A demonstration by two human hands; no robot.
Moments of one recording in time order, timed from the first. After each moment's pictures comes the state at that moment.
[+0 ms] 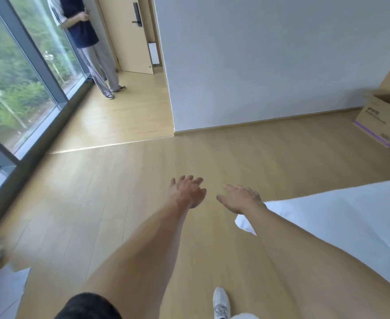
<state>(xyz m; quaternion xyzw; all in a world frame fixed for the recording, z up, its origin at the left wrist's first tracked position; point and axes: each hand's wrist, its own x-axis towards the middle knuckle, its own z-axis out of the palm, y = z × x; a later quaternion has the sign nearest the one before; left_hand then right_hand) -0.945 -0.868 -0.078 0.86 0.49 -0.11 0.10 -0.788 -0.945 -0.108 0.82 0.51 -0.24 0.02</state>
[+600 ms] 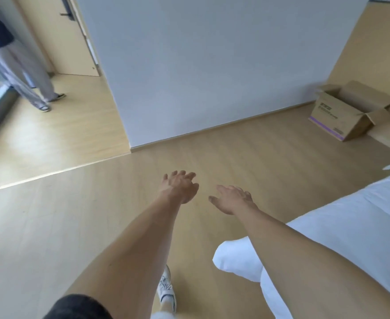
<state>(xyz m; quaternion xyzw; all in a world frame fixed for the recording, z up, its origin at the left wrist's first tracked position) -0.722 -0.633 -0.102 0.90 0.41 -0.12 0.11 -0.601 -0.760 -0.110 0.86 0.44 -0.25 0.01</state>
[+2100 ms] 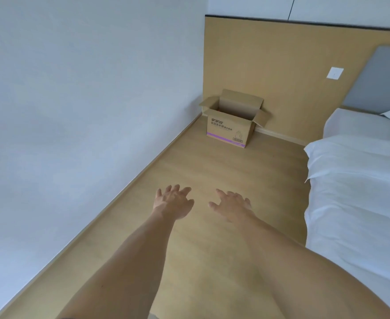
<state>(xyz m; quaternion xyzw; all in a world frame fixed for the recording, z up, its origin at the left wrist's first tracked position) -0.049 -0.335 -0.098 0.97 0.09 -0.19 0.07 -0.007 -0.513 -0.110 0.97 0.09 -0.24 -0.07</state>
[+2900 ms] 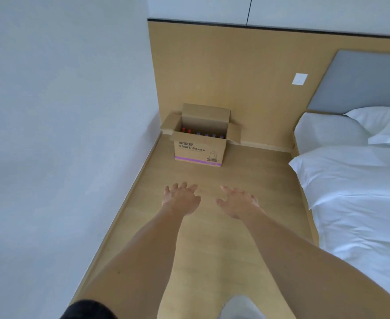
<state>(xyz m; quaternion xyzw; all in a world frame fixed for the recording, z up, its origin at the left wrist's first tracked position) 0.392 -0.222 -0.111 0.97 -0.07 -0.20 0.07 0.366 -0.402 -0.102 0.97 -0.08 -0.22 -0.10</state>
